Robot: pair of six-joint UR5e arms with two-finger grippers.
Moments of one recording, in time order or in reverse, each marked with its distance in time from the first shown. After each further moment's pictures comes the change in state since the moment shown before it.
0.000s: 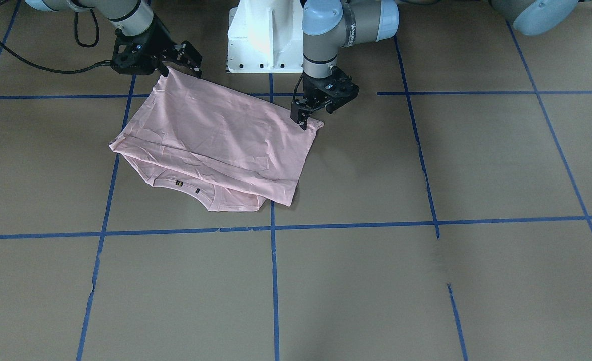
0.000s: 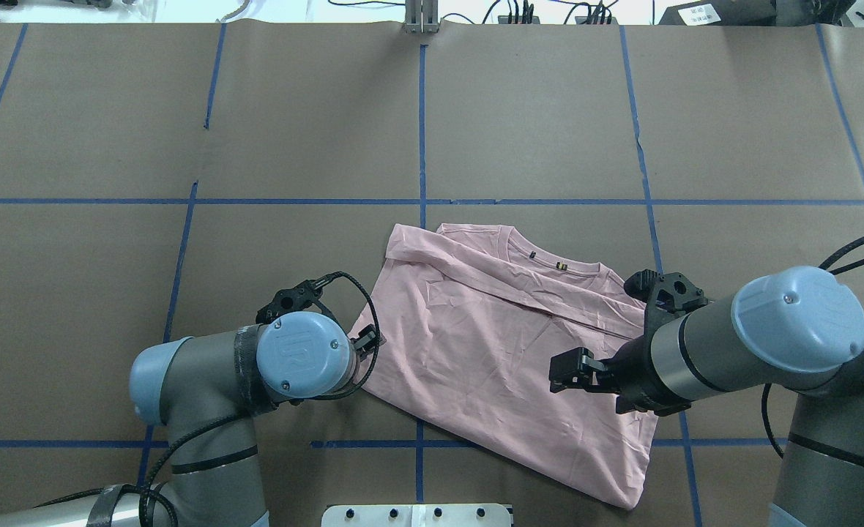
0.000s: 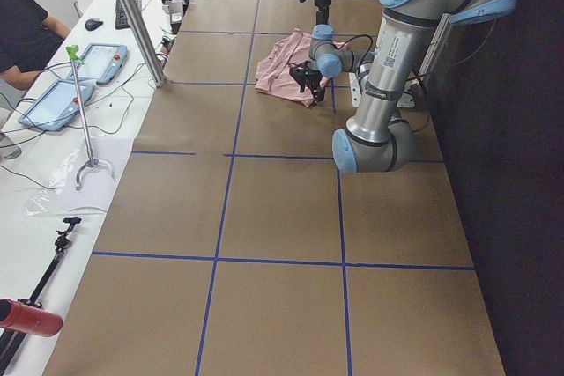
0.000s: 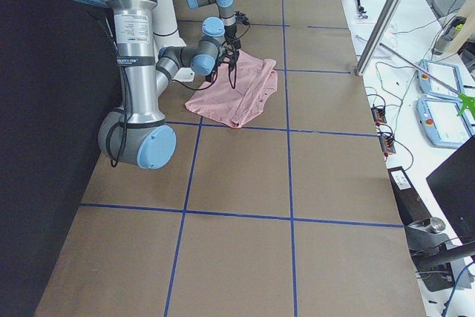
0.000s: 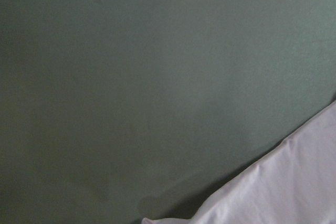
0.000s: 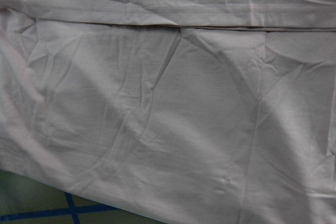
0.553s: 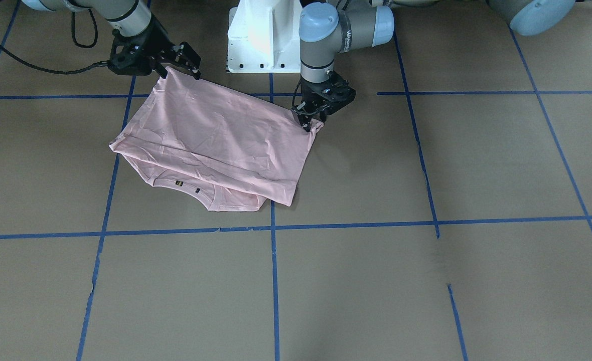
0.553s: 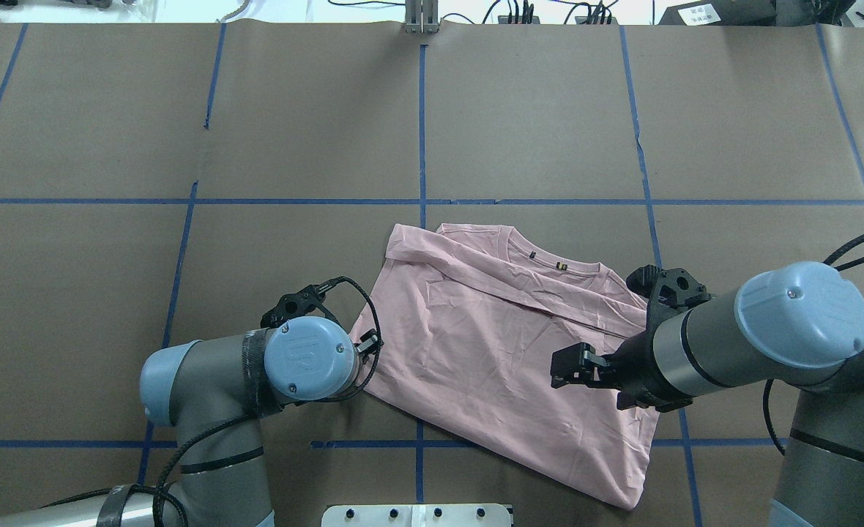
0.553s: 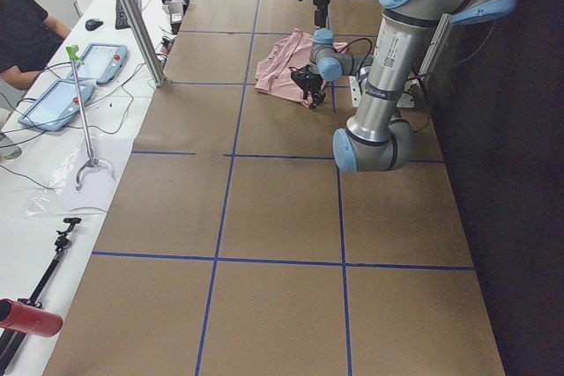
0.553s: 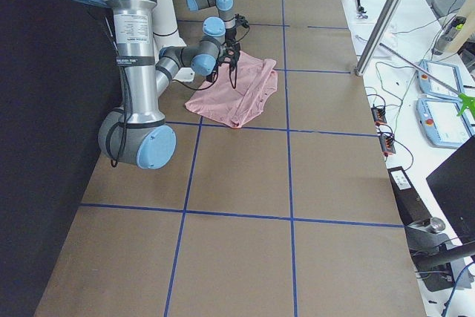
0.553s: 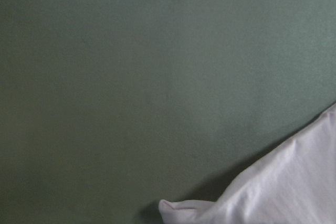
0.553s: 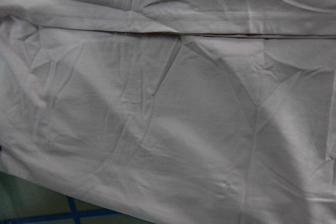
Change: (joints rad) left arm 0.002 -0.003 0.023 -0.019 0.003 -0.002; right arm 0.010 0.001 0.001 -0.001 0.003 -0.001
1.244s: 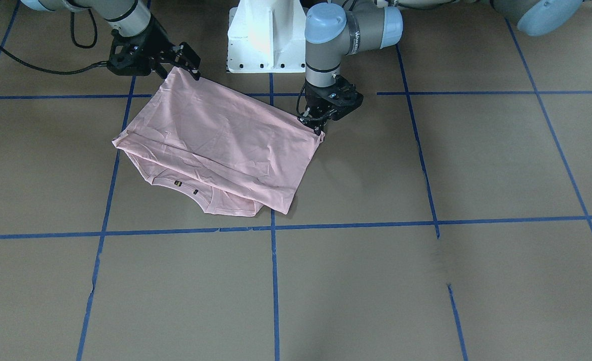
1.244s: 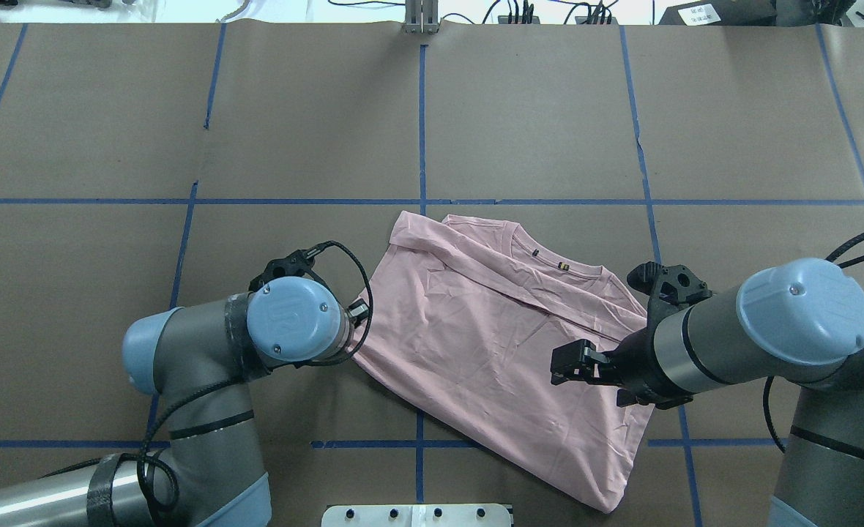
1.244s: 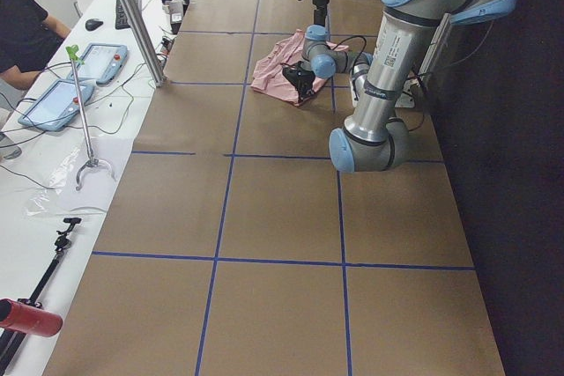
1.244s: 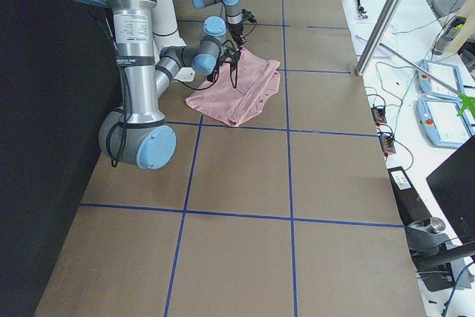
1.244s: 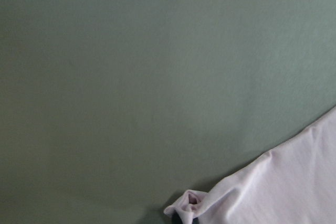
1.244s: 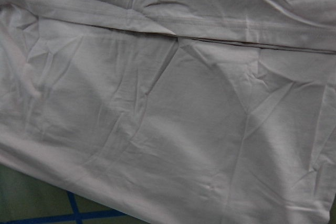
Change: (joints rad) left arm -0.086 -0.005 -0.013 0.000 -0.006 0.031; right arm 0.007 0.004 0.000 0.001 0.000 0.000
